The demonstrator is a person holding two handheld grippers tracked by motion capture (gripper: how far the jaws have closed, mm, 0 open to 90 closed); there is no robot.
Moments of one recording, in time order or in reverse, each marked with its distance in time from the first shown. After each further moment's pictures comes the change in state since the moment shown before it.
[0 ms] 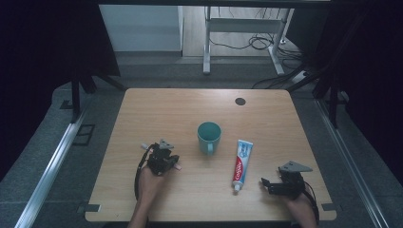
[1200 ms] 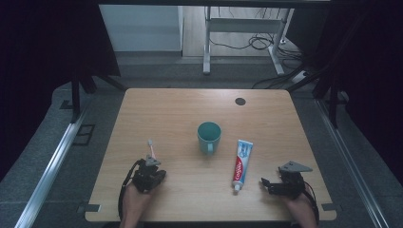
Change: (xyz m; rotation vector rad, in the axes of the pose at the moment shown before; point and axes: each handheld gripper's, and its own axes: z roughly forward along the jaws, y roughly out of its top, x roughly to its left) left arm -0.001 -0.052 -0.039 0.055 0.068 -0.017; right arm 0.000 0.000 0.000 -0.002 0.000 -0.001
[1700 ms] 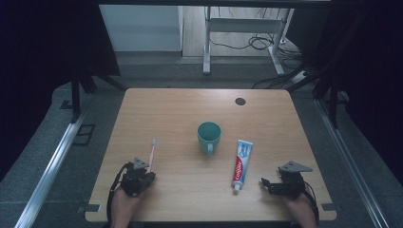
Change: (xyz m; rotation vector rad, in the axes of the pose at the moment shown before) left arm 0.017 -0.015 -0.018 -0.008 0.044 -0.032; right arm 0.000 0.000 0.000 0.000 0.000 0.000
